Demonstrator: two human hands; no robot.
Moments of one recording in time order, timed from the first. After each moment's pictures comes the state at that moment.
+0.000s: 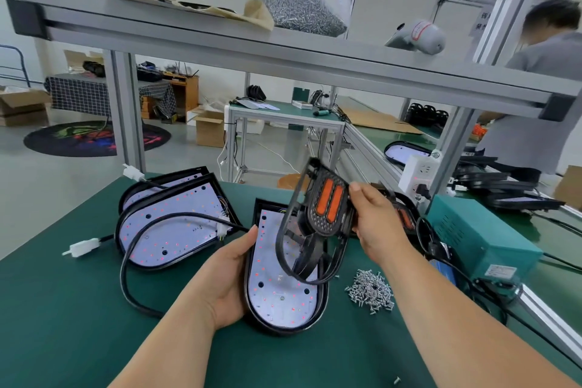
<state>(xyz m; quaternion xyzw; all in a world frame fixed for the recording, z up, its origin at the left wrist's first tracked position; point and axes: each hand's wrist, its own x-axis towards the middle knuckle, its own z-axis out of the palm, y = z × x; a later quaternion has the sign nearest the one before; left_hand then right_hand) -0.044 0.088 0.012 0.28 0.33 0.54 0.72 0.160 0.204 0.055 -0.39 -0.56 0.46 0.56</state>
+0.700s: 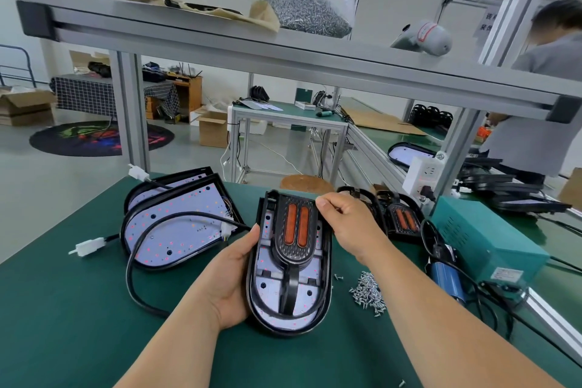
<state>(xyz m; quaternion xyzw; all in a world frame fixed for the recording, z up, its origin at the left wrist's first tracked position) -0.043 0.087 0.015 0.27 0.34 0.54 0.72 0.140 0.191 0.057 -0.44 -0.76 0.29 0.38</state>
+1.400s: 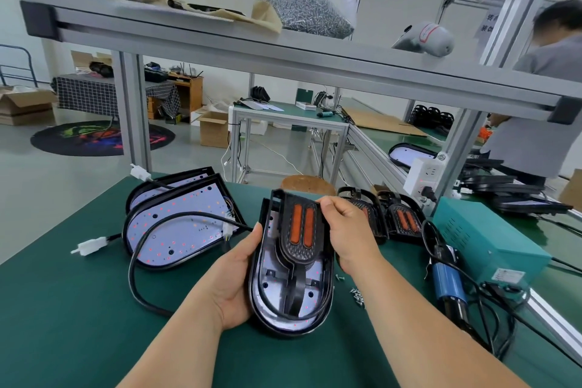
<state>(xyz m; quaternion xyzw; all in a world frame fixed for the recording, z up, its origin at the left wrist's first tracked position) -0.041 0.088 0.012 0.27 0.35 0.53 0.72 0.119 0.178 0.045 -0.43 -0.60 0.43 0.51</state>
